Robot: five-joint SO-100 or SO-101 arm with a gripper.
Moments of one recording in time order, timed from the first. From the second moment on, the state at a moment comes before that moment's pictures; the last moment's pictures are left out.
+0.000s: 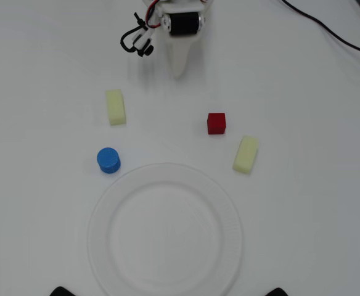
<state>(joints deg) -6.3 186.8 175.3 76.3 -7.1</state>
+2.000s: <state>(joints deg) -22.6 98.9 112.1 64.0 -3.0</state>
